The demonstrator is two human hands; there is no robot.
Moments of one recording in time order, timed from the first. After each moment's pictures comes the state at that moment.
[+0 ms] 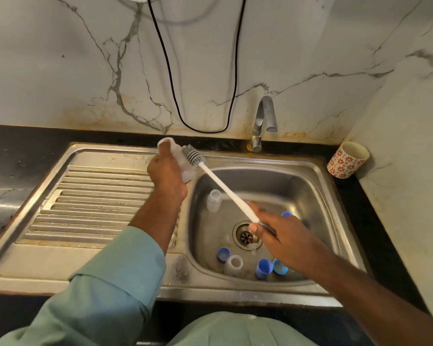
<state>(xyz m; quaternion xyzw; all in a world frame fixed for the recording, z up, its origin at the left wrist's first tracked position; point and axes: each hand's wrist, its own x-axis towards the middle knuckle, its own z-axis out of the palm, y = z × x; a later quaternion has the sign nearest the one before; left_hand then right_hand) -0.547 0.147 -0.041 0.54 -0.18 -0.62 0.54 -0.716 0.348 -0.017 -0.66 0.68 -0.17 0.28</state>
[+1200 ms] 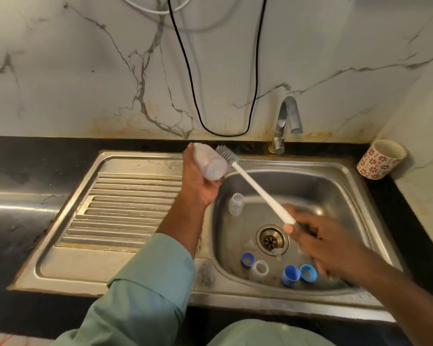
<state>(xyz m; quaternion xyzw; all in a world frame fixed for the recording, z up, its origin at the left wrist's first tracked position) -0.545 0.154 -0.026 0.40 -0.13 -0.78 0.48 -0.717 0.351 0.005 -0.52 0.71 -0.26 0.40</state>
